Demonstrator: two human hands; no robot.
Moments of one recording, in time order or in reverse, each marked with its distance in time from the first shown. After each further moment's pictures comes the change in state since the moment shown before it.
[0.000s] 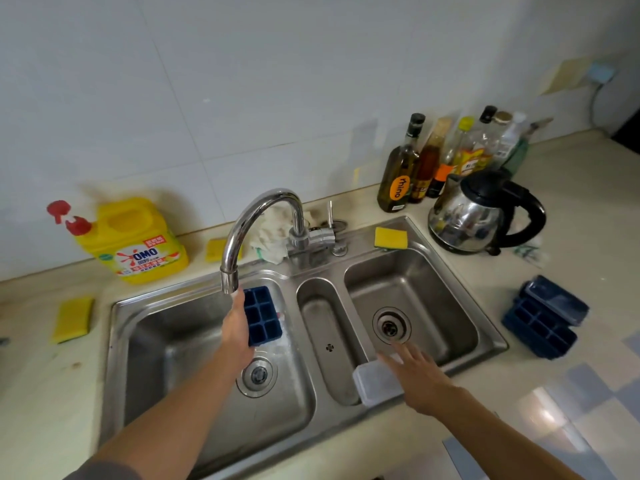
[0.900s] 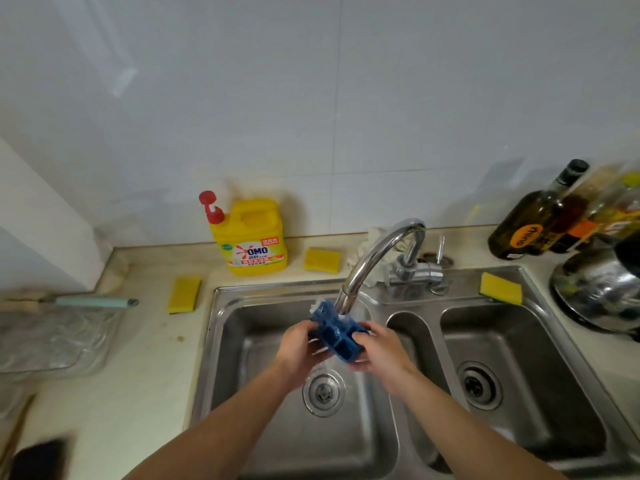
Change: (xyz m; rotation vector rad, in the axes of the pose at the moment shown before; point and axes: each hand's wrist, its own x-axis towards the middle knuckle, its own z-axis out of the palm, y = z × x) left_hand -0.004 0.036 -0.068 -0.088 -0.078 -0.055; right_hand 0.089 -0.229 -0.124 1.493 0.074 0.007
